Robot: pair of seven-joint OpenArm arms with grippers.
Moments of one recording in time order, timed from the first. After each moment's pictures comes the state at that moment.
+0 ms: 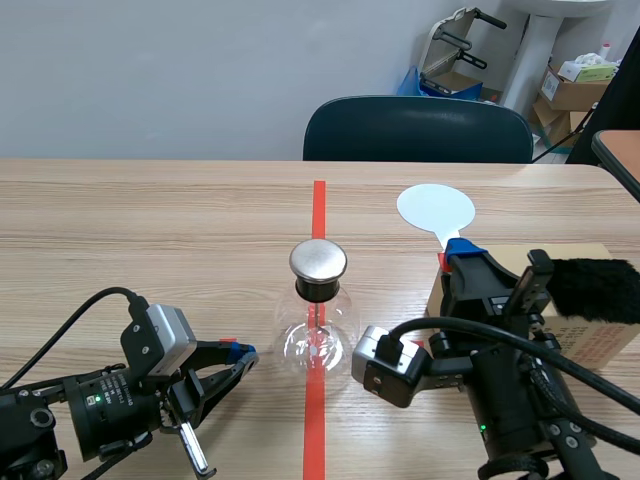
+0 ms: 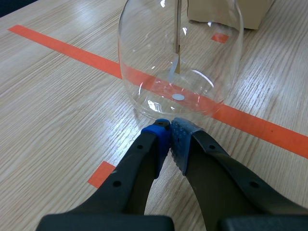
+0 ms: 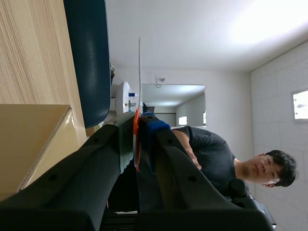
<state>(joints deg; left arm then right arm) -8.0 -31.6 55.5 53.4 -11.8 -13.5 -43.7 -26.0 11.3 -15.9 87.7 -91.3 -35.6 -8.5</state>
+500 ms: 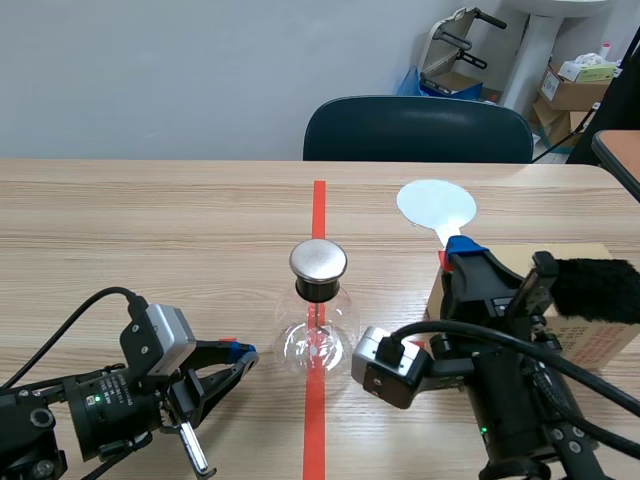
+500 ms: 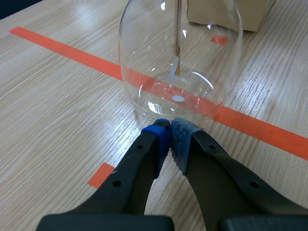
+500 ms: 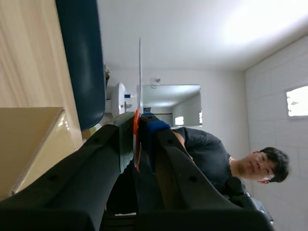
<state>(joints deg) -8.0 -31.6 55.5 53.4 -11.8 -13.5 -45.1 -27.1 11.3 -15.8 87.8 -91.3 -39.2 -7.9</state>
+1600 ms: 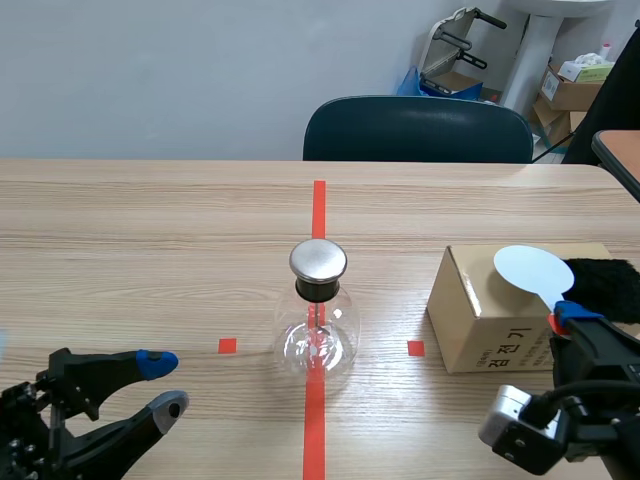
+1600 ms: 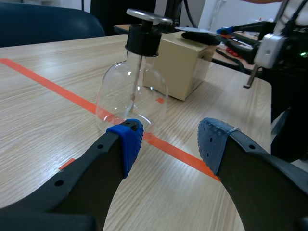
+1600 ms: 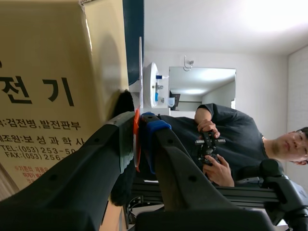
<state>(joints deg) 0.6 -44.5 55.5 57.7 -14.6 -30.6 -71.9 -32.7 11.2 5.2 81.4 -75.4 -38.3 16.8</state>
